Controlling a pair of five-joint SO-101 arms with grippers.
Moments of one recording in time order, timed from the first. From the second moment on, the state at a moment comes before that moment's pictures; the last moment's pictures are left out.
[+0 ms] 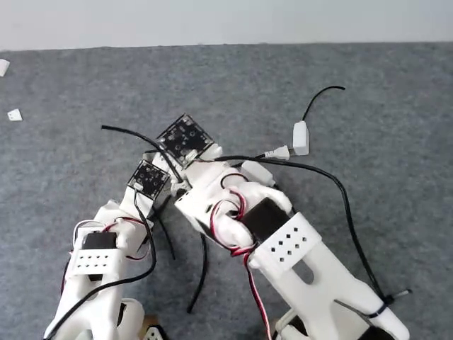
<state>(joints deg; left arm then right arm) -5.8 -42.4 77.1 40.2 -27.2 -44.9 -32.2 30.9 56.4 4.8</state>
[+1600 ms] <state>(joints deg) -4.7 -50.2 79.0 41.3 -25.3 -50.1 -33.1 36.0 51.3 2.1</state>
